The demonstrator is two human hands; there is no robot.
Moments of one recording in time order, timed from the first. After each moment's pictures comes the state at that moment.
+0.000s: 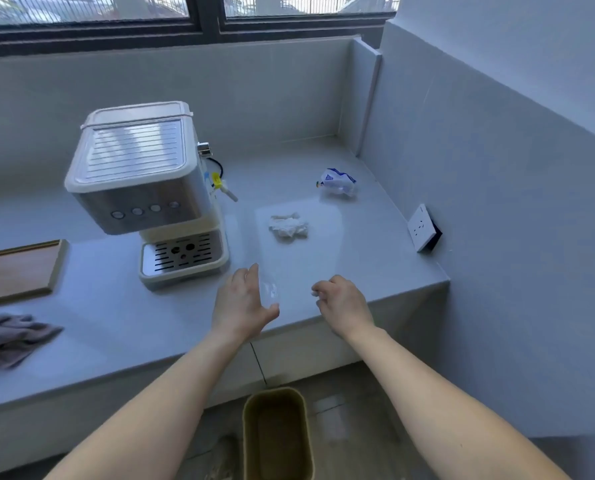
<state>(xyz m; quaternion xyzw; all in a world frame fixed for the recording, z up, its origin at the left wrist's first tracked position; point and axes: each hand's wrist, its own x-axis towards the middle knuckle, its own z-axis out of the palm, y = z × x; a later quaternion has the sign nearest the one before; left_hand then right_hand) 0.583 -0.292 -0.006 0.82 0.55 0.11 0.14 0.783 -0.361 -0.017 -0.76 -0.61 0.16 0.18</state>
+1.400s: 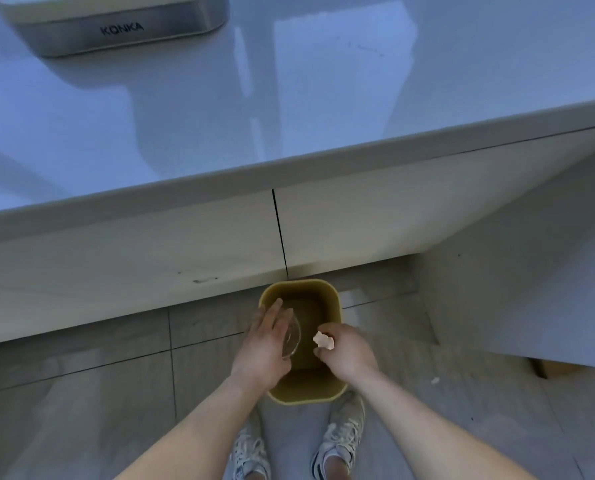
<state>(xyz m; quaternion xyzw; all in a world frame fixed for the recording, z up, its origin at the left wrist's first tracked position) 0.488 -0.451 -0.385 0.78 0.52 -0.12 0.31 0.664 -0.506 -0.403 -0.78 -0.46 0.42 0.06</state>
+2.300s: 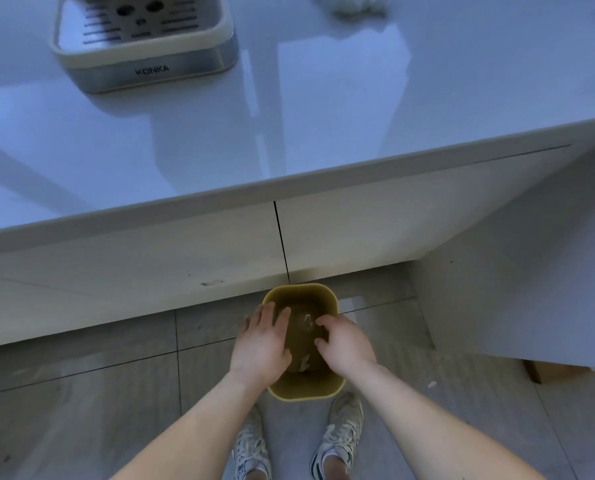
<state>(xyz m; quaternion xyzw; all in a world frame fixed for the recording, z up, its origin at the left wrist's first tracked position) 0.491 -0.452 -0.343 0.82 0.52 -0.11 0.20 0.665 -0.499 -0.366 -0.77 -0.54 0.34 0.04</state>
